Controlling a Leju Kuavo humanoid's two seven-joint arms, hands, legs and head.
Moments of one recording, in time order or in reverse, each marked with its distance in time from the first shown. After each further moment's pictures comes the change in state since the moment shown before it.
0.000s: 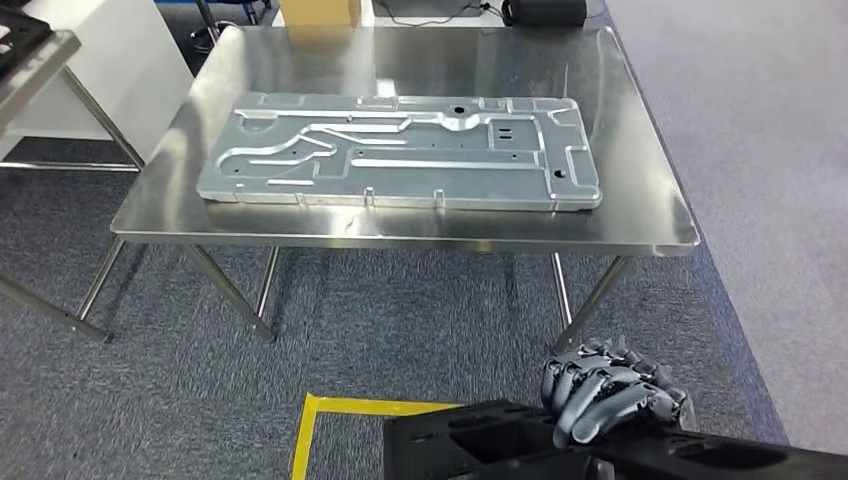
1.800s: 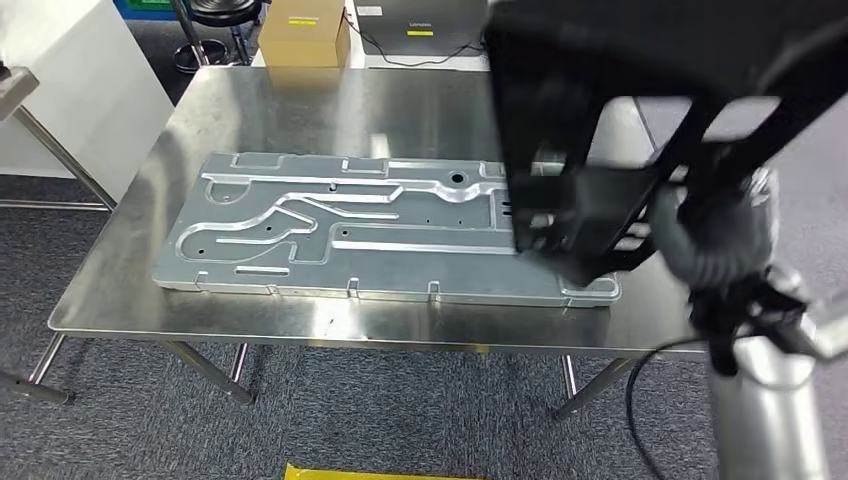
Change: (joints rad) left arm -0.006 -0.014 0.015 0.000 -0.002 -0.042 -0.036; right arm -0.518 -0.118 -0.296 0.400 0.070 -0.094 0.133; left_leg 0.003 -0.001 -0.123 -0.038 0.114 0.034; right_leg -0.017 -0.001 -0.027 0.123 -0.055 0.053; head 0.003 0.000
